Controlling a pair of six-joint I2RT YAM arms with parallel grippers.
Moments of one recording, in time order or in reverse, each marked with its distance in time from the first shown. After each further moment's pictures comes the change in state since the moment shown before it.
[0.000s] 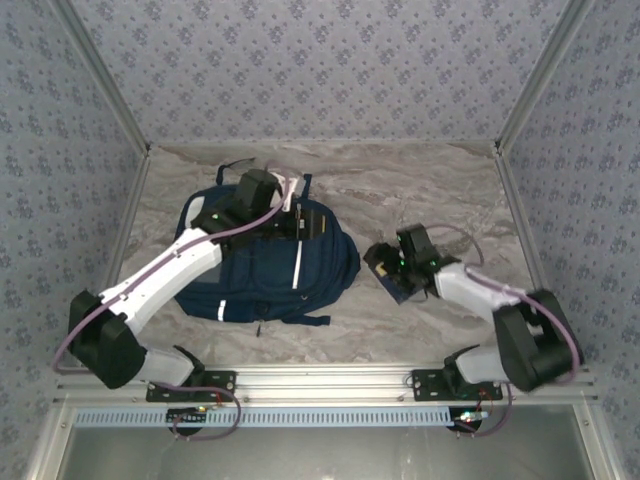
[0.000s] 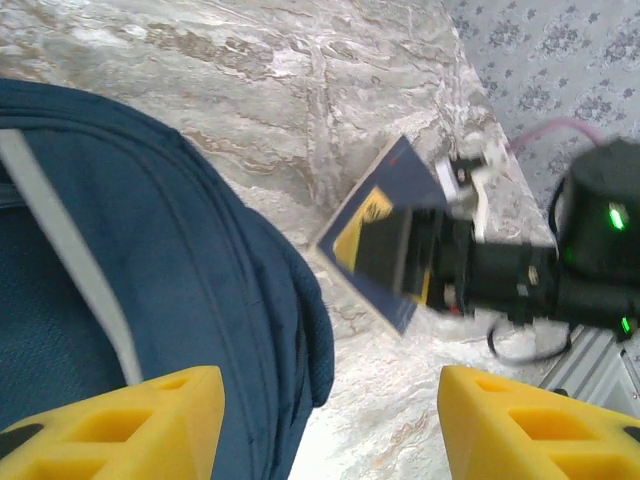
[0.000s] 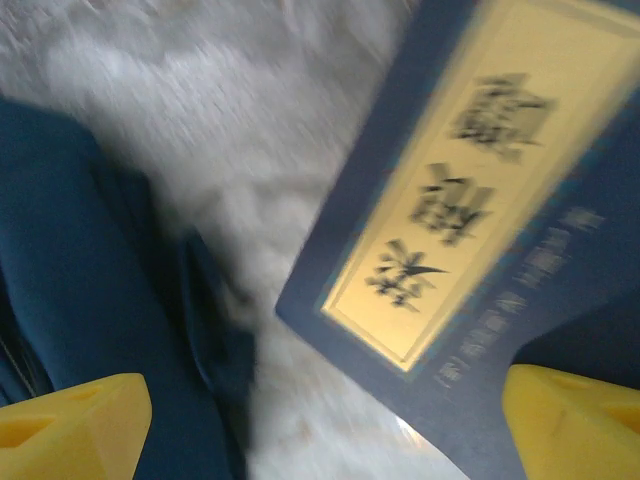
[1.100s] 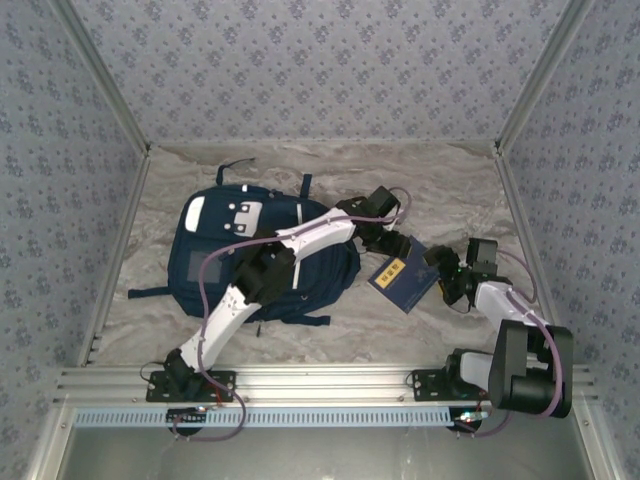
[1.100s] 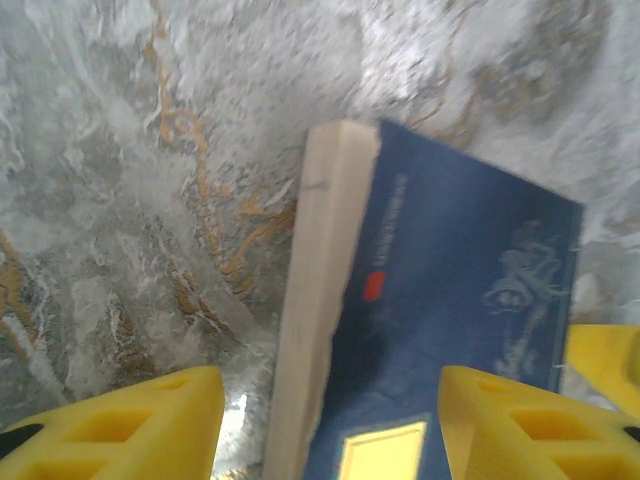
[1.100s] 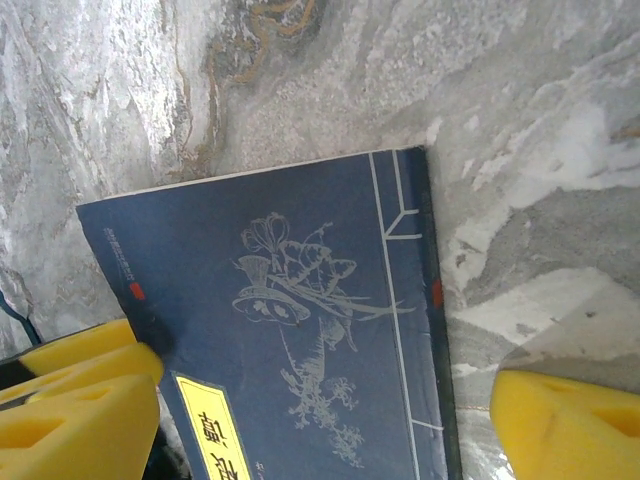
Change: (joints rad) left arm -0.237 1.115 0.956 -0.177 0.068 0.023; right arm -0.555 -0.050 -0.108 0.032 -0.192 -0.074
